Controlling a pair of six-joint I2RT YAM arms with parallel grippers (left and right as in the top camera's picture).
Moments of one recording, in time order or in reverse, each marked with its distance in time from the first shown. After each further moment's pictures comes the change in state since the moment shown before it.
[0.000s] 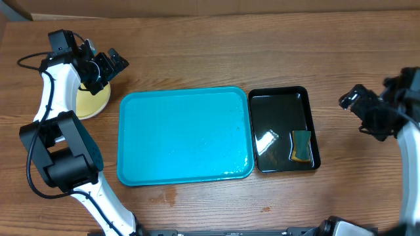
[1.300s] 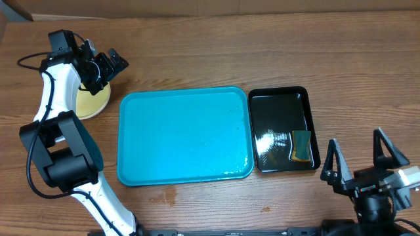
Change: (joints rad) left arm 0.000 0.000 0.000 0.000 -0.003 0.000; right arm 0.356 -1.337 -0.714 0.835 0.050 -0.143
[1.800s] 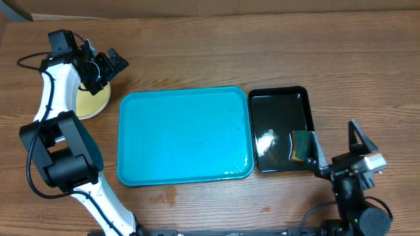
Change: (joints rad) left arm 0.000 0.000 0.000 0.000 0.000 0.000; right arm 0.015 -0.001 -0.396 0.411 -0.018 -0.004
